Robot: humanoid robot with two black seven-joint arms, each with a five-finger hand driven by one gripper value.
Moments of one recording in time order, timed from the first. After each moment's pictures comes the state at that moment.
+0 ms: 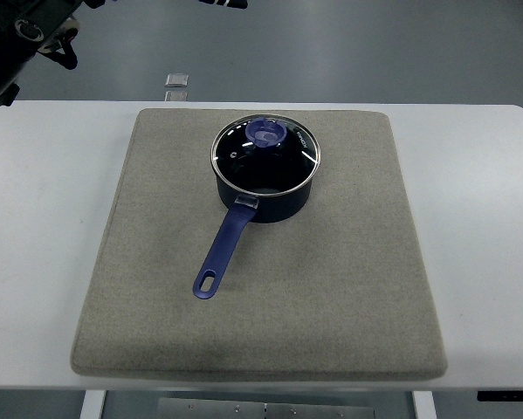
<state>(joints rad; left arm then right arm) -1.51 0.20 0.10 -0.26 0.50 -0.46 -0.53 0.03 0.00 -0.06 0.20 -0.02 -0.01 0.07</state>
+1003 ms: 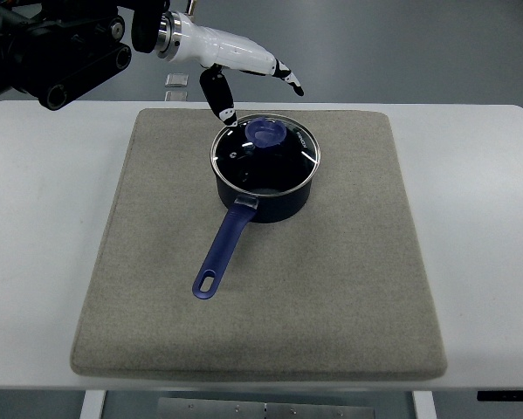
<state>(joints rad) -1.57 0.30 0.11 -0.70 1.40 -0.34 -0.61 0.03 0.00 -0.06 0.20 -0.02 -0.01 0.07</state>
